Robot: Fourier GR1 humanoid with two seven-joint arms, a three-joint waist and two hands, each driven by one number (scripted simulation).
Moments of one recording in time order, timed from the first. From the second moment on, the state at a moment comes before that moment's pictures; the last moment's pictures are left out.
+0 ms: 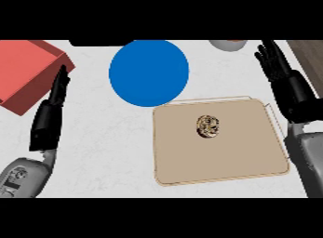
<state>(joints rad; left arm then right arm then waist) -0.24 0.42 -0.27 -1.46 0.06 0.44 -0.12 -0.41 -0.32 0.03 -1.42 -0.16 0.03 -0.11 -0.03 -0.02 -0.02</state>
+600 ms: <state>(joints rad) -0.04 0.52 -0.24 -1.40 0.08 0.35 -0.13 -0.30 -0.07 -0.14 -1.47 -0.25 -0.41 -0.18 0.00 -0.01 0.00</state>
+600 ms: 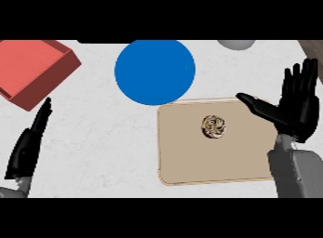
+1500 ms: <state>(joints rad) 0.08 0.56 -0.17 -1.46 0.11 0.27 -0.16 0.11 -0.33 0.30 -1.86 -0.10 -0.65 0.07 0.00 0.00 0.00</state>
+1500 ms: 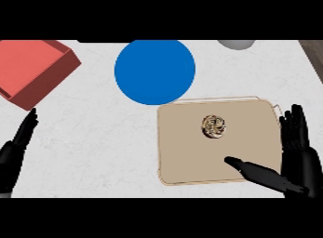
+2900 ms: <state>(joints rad) 0.09 0.48 -0.09 -1.48 0.01 0.20 -0.13 -0.28 -0.45 0.31 -1.47 -0.04 -0.07 0.57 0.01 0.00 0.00</state>
